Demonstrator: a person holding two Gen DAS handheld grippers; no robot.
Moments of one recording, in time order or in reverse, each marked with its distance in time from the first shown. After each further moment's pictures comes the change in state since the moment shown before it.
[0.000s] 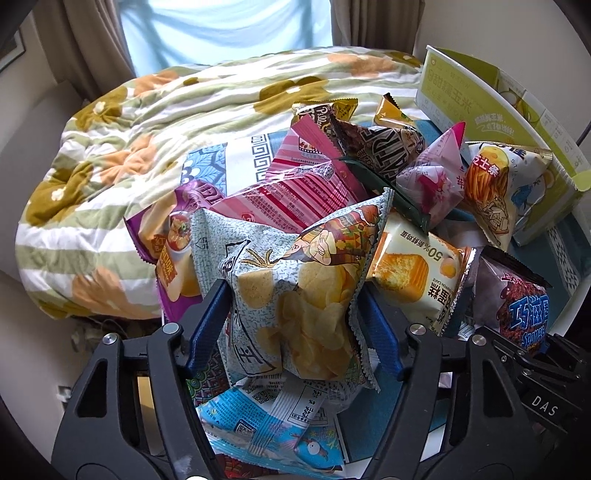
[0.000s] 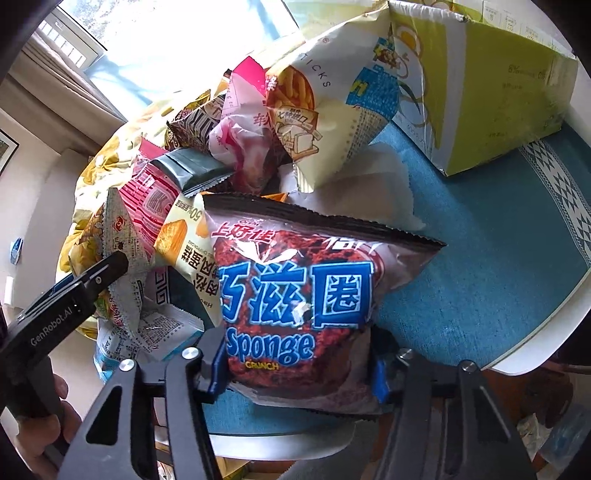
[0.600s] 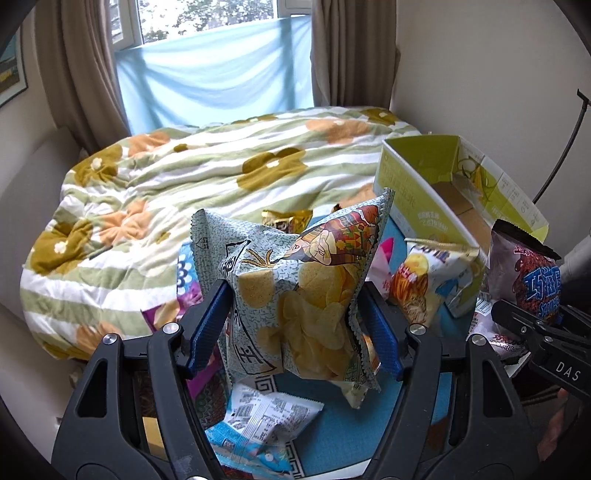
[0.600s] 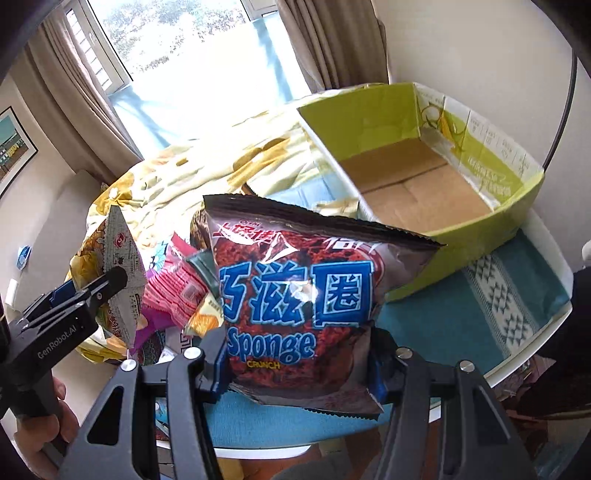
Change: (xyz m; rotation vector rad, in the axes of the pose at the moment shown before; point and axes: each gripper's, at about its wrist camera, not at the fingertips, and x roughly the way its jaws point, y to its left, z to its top) left arm -0.095 -0.040 0.073 0.029 -0.215 -0.043; right arm -0.120 -0.006 0.052 -0.096 -0.215 -0.034
